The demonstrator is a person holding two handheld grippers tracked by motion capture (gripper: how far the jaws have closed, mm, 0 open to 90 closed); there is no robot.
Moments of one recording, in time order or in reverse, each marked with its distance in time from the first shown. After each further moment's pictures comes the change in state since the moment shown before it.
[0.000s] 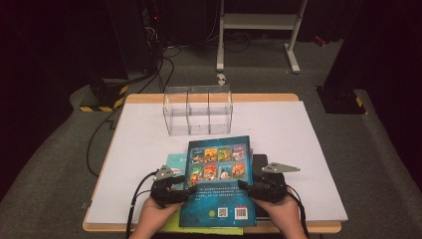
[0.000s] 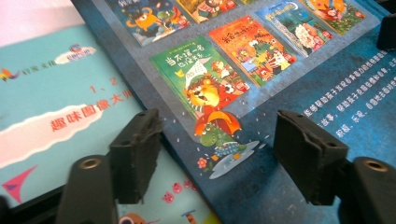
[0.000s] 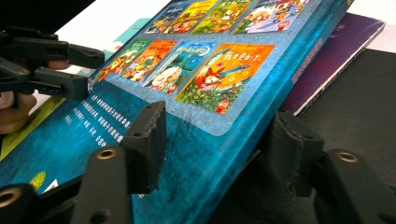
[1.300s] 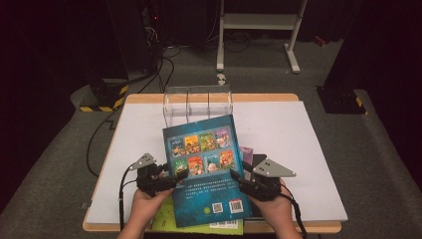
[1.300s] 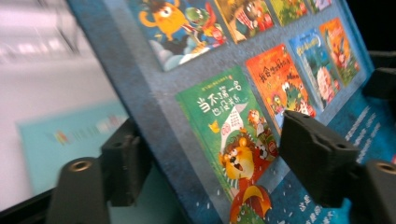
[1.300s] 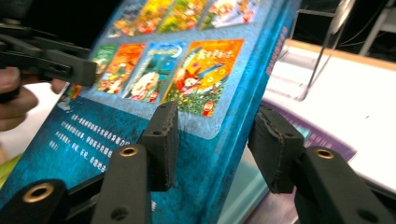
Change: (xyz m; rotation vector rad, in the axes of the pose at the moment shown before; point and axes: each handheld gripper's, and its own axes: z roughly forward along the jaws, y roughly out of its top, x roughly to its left) left arm 0.023 0.033 -0.041 -0.235 -0.049 -0.082; right arm 0.046 0.033 -0.013 -0.221 -0.089 -0.225
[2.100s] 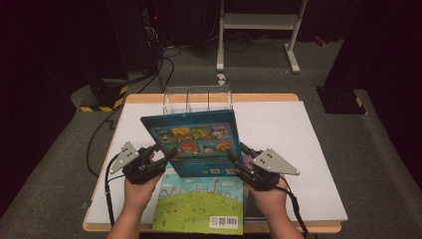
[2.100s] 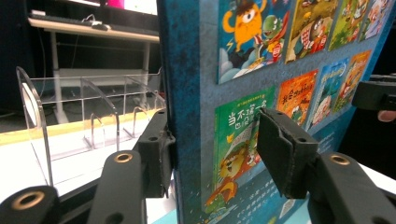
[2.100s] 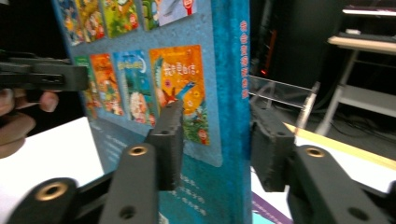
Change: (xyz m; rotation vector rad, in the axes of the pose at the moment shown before) left arm -0.010 0.030 -0.031 -0.325 0.020 0.214; right arm 0.013 0.039 -0.008 -0.251 -0.058 -0.080
